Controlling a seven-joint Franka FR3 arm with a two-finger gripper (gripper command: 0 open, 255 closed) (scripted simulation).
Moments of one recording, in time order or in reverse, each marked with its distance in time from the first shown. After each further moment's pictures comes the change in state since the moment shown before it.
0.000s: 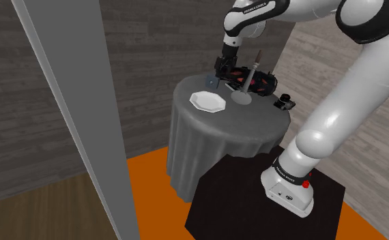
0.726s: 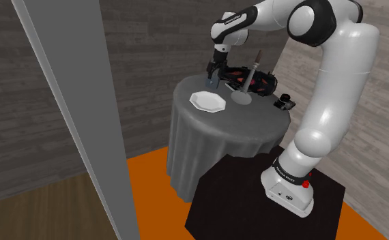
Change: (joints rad) arm -0.050 0.330 -0.009 0.265 0.103 0.068 -0.132
